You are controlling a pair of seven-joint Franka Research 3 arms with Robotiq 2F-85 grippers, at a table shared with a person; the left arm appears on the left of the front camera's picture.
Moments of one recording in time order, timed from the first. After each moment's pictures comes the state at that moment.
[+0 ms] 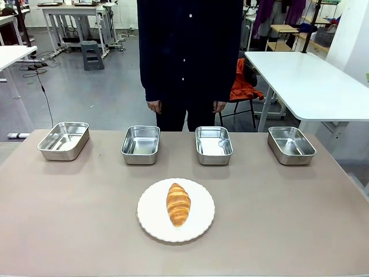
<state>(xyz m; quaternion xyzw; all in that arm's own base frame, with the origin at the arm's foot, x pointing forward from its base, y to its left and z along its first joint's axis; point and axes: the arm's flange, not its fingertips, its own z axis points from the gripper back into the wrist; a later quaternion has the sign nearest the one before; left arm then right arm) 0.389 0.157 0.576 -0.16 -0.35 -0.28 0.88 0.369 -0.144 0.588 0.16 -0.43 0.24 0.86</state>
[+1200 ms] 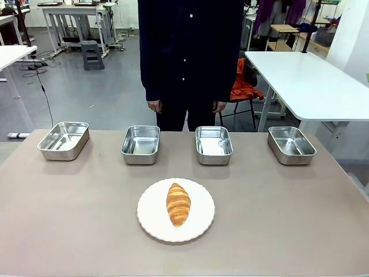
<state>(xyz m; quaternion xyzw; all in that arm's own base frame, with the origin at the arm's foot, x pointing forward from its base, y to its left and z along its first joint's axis) 0.389 0.157 0.576 -0.16 -0.35 -0.28 0.88 0.369 -0.144 0.588 0.16 -0.43 0.24 0.86</state>
